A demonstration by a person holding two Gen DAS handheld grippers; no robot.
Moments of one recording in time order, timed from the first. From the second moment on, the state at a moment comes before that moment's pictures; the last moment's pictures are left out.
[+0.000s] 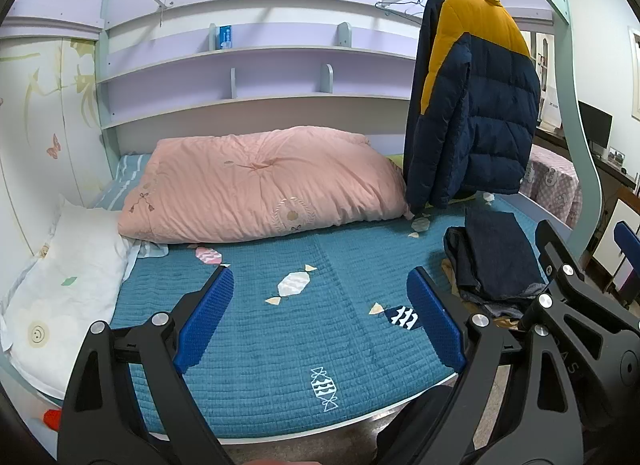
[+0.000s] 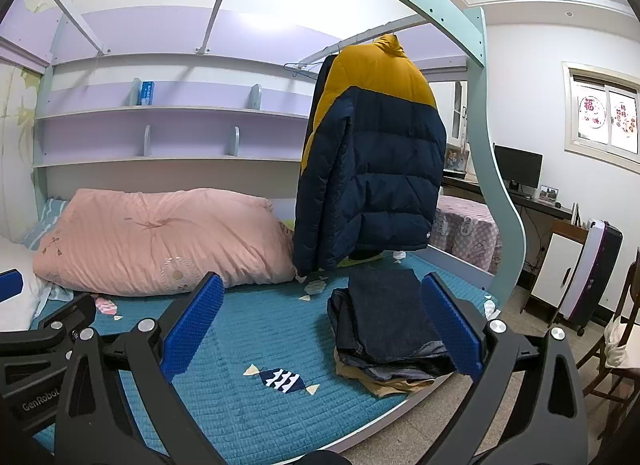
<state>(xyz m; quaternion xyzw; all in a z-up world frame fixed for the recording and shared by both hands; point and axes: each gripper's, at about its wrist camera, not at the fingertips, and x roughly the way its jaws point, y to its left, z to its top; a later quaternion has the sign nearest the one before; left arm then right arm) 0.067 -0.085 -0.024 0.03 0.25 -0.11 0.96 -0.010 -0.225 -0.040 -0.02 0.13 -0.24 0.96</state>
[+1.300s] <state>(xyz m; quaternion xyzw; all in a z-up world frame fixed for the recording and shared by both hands) 0.066 -0.071 -0.034 0.04 0.26 -0.12 0.96 -0.007 -0.233 -0.046 -0.02 0.14 -0.23 0.96</state>
